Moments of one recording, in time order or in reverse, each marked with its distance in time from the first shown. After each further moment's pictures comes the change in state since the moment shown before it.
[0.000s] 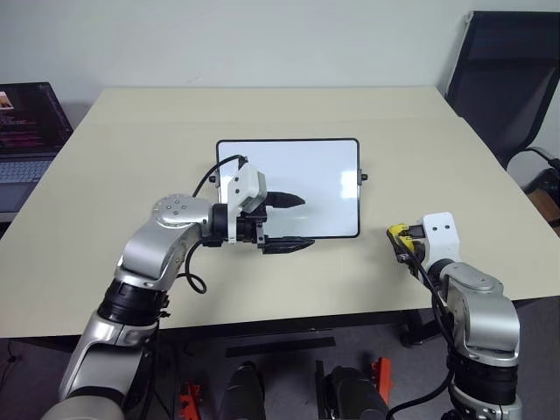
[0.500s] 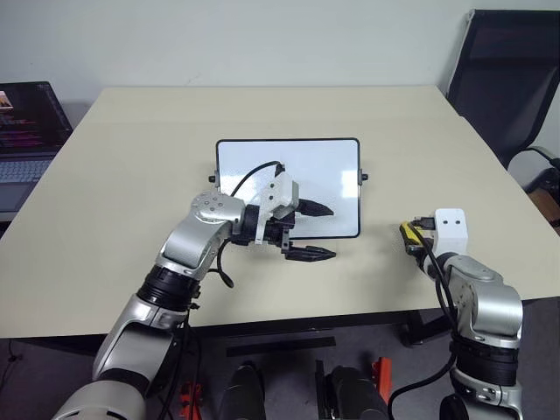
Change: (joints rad) left arm -0.086 -0.113 -0.109 0.137 0.111 -0.117 -0.086; right arm -0.067 -0.013 -0.089 0.138 0.132 -0.032 -0.157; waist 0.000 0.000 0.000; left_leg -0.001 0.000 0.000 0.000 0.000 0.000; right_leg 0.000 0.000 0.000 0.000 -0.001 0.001
